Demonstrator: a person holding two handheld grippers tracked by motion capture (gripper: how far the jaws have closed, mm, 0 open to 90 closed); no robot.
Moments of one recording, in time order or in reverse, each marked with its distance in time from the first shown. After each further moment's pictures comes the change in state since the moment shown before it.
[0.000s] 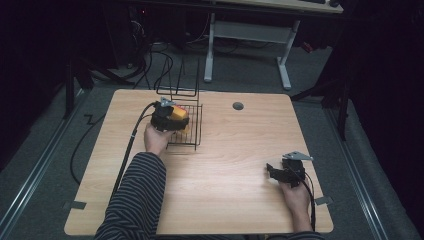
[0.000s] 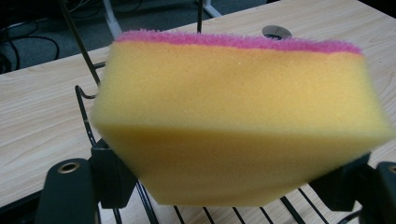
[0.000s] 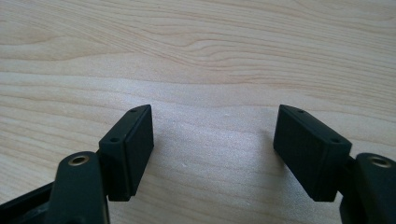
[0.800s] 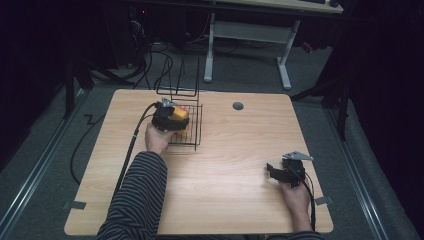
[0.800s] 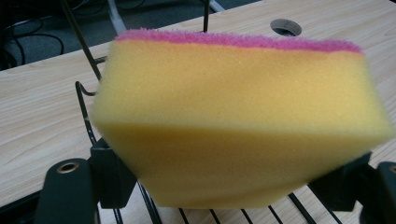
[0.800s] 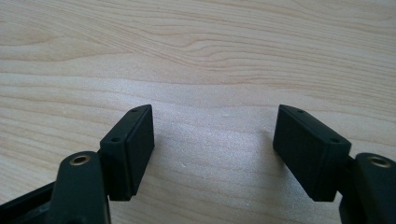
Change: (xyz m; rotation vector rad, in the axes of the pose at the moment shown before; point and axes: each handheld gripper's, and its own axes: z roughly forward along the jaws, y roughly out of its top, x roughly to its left) left arm 0.002 -0.002 0.008 0.008 0.017 -0.004; right arm 0.000 0.000 0.000 -0.001 -0.003 0.003
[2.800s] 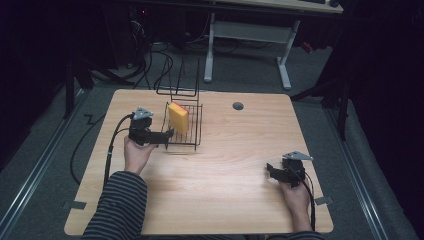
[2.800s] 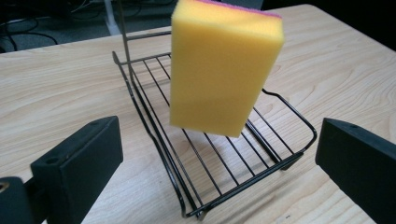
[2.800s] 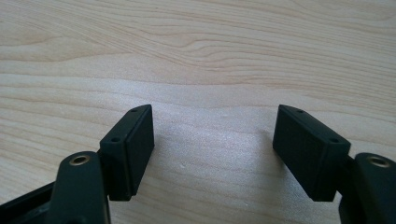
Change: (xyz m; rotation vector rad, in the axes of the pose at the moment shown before) left arm 0.014 -0.036 -0.086 -0.080 -0.052 -0.065; right arm 0.000 0.000 0.000 0.001 -0.005 0.000
